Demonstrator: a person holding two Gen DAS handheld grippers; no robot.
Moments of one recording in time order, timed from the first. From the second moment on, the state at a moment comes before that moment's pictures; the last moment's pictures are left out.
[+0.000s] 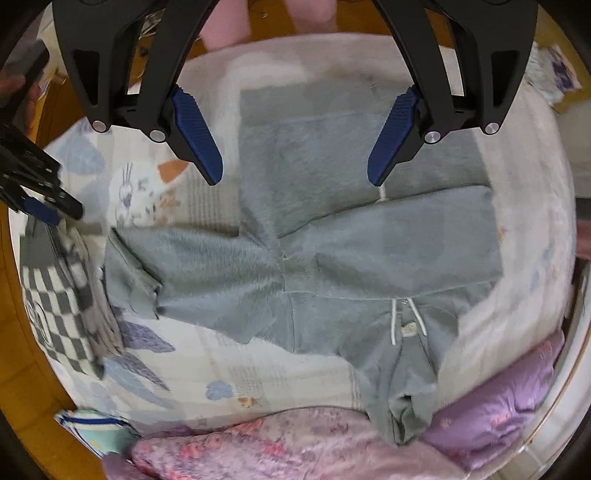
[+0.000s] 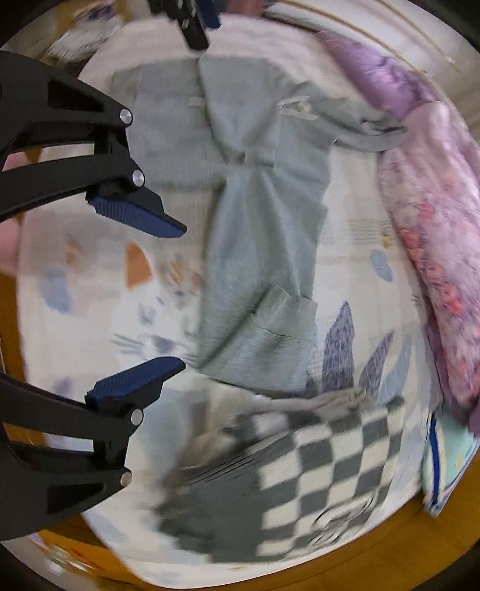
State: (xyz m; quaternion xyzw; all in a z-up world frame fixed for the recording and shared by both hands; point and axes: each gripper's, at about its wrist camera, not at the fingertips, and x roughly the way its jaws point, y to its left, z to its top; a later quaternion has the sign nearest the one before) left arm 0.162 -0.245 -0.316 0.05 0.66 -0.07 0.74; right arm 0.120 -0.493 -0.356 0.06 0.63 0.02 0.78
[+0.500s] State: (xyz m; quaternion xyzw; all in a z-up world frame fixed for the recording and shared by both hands) left arm 0.230 -0.257 -0.436 0.05 0.68 -0.05 0.73; right arm 0.215 -0.485 -0.514 -0.04 0.65 0.04 0.76
